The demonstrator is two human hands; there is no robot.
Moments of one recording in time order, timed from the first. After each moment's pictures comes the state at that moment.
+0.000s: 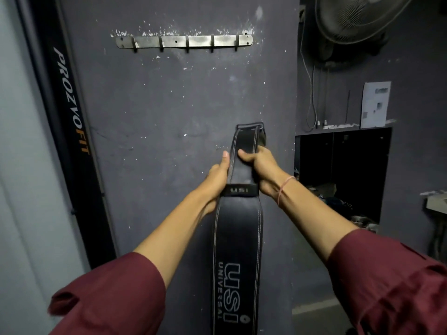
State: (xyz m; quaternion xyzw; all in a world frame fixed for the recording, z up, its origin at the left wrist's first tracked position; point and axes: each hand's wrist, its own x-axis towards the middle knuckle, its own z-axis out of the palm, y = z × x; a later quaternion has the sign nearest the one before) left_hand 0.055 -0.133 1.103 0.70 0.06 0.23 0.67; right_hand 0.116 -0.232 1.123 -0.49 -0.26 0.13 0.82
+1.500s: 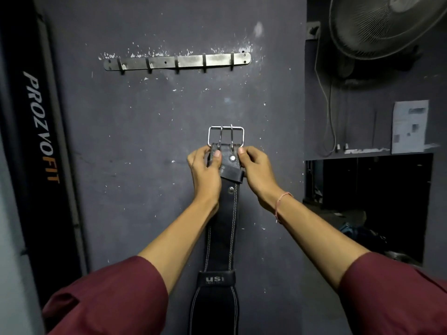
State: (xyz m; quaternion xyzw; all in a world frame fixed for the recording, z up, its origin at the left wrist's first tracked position) left_hand 0.182 -0.132 1.157 0.61 0.03 0.57 0.55; right_hand 0.244 -0.220 1.163 -0.61 -0.38 -0.15 0.68
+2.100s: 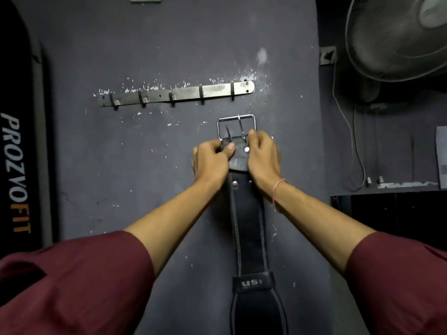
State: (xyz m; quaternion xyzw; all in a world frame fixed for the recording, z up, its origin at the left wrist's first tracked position) left_hand 0.271 -0.097 1.274 0.72 0.05 0.57 0.40; right_hand 0.340 -0.183 1.277 -0.59 -0.36 -0.29 0.66
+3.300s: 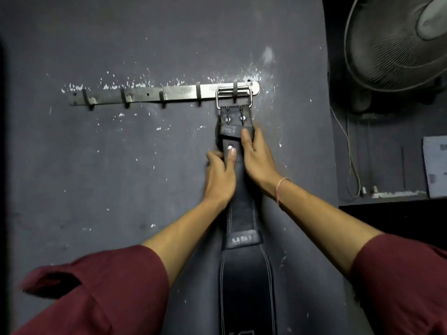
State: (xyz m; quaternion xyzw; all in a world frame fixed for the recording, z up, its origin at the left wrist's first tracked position) left_hand 0.335 -0.051 1.272 0.73 0.02 0.56 0.39; right_hand 0.397 -0.127 1.302 -0.58 -0.44 -0.26 0.63
